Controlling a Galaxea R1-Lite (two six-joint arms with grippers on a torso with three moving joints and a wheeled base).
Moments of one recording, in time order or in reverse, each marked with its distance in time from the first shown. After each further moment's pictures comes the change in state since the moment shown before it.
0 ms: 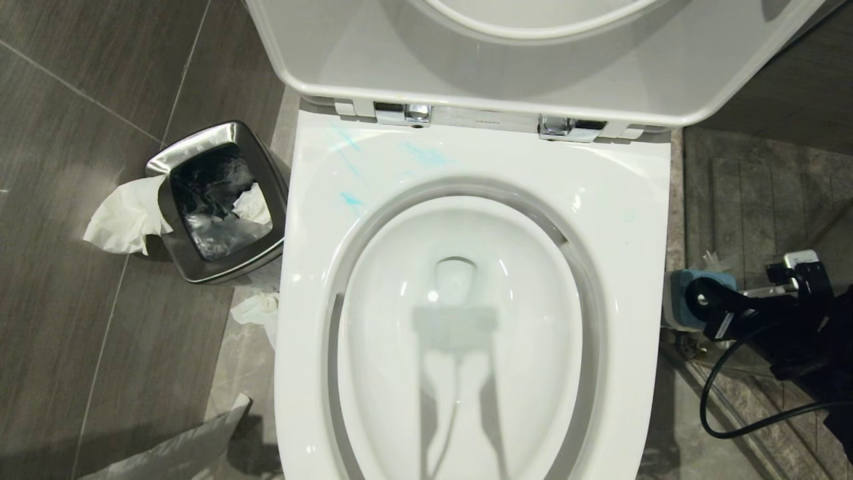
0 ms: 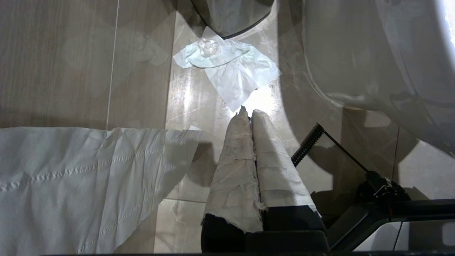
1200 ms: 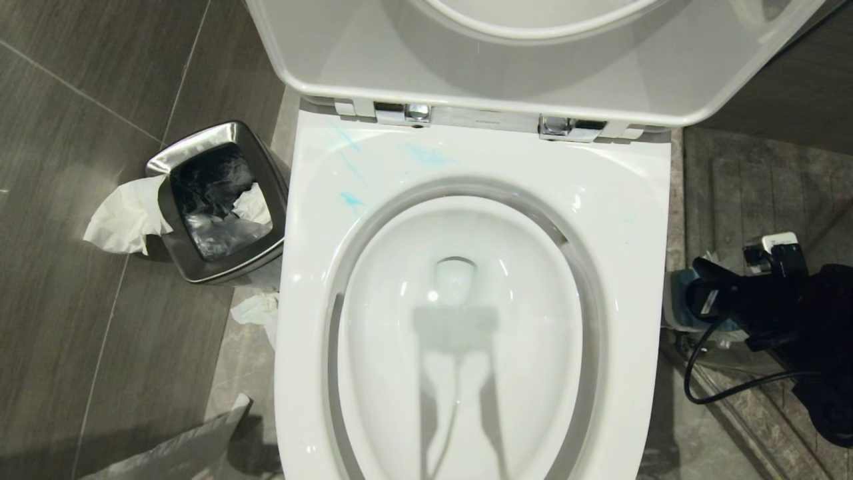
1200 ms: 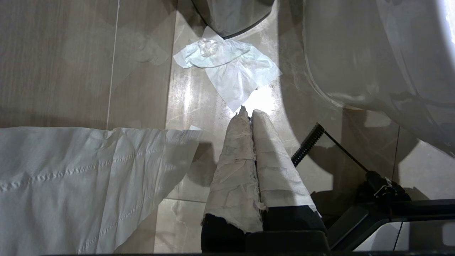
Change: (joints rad) left arm 0.000 0.000 0.000 0.000 0.000 0.000; right arm 0.005 0.093 -0.171 -0.002 -0.091 -0.058
